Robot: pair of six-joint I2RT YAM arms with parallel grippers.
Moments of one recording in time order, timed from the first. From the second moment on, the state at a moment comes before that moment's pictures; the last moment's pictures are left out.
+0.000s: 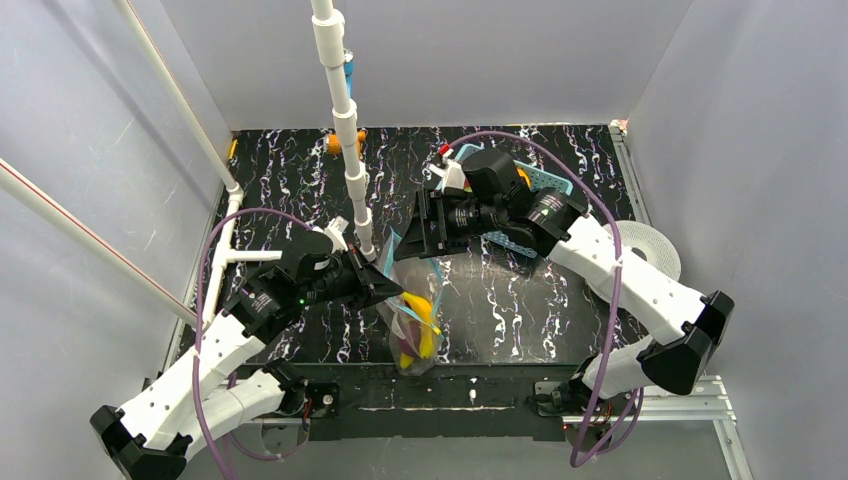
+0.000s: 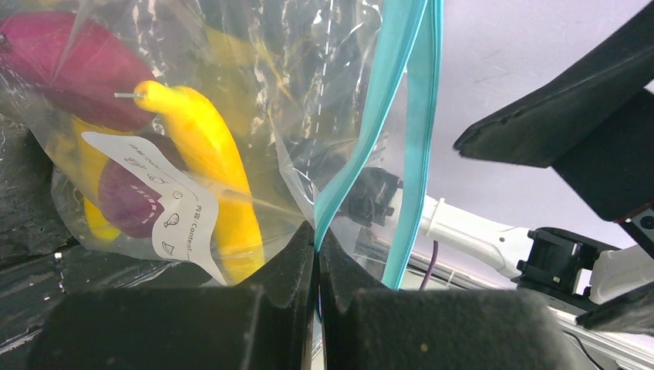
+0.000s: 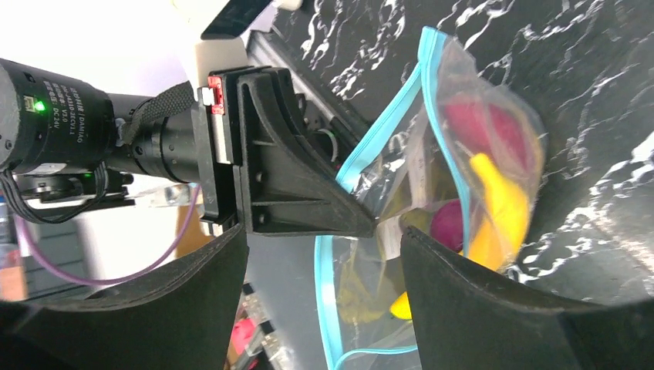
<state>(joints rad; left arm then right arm) -0.69 0.79 0.84 -0.63 0.28 -1.20 0.87 1.41 1.50 -0.68 -0.49 0.76</state>
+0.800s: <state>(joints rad) -0.69 0.80 0.87 -0.66 0.28 -1.17 0.39 1.57 1.56 -0.72 -0.03 0.50</state>
